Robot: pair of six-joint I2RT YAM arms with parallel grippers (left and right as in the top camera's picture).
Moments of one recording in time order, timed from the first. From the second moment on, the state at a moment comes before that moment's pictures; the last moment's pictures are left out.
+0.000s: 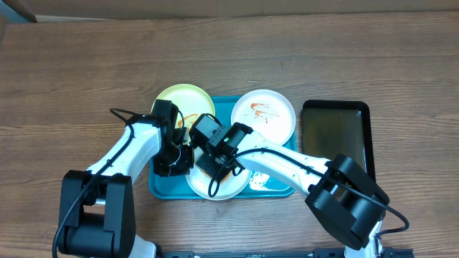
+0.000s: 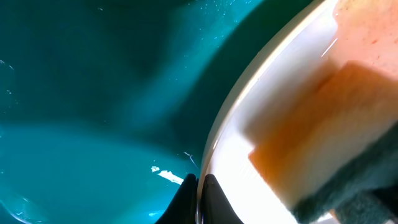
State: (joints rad) left arm -0.14 1.70 0.95 -0.93 0.23 -0.21; right arm 0.91 2.00 1.42 -0.78 -0.13 0.10
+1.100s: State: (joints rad) left arm -0.14 1.70 0.95 -0.98 0.30 -0.15; right arm 0.69 1.74 1.41 -0.98 -0.11 0.28
